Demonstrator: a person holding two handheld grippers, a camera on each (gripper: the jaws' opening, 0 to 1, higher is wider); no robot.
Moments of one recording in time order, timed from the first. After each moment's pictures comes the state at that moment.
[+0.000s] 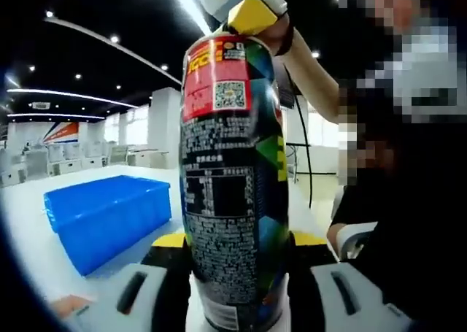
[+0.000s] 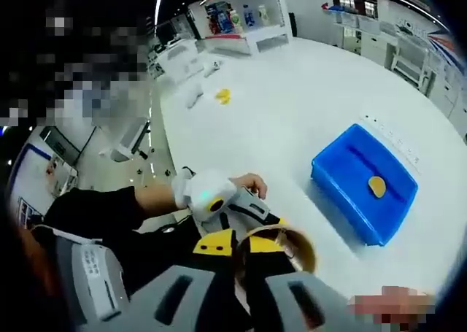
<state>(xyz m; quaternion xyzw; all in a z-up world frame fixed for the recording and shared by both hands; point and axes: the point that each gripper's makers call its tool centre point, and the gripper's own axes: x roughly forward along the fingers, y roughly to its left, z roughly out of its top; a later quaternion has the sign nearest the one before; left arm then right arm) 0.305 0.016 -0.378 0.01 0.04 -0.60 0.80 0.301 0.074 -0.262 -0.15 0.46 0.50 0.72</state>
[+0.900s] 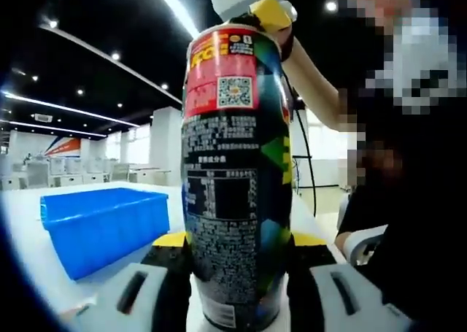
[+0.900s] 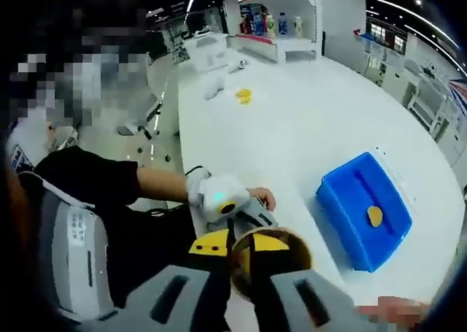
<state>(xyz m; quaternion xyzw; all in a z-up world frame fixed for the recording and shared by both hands) 0.303 0.000 -0.378 -0.01 -0.02 -0.60 0.80 0.283 0.071 -0.258 -0.23 0.36 0.57 0.71</state>
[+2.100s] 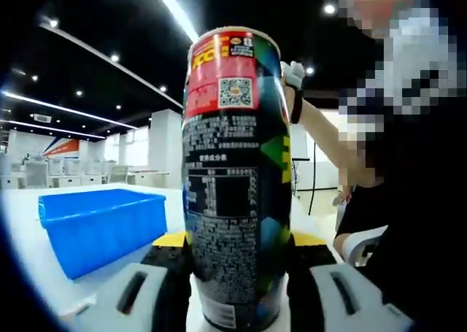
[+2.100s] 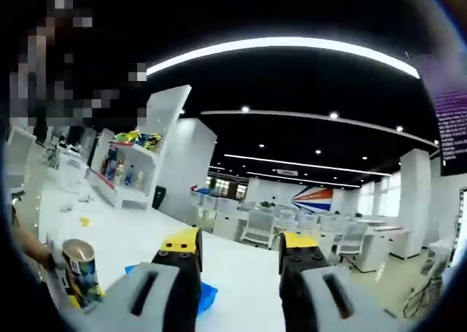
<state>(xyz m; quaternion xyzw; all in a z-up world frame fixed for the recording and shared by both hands) 0.300 0.000 -0.377 -0.02 -0.03 -0.60 0.80 0.378 -0.217 -0.123 -0.07 -0.15 0.15 0.98</state>
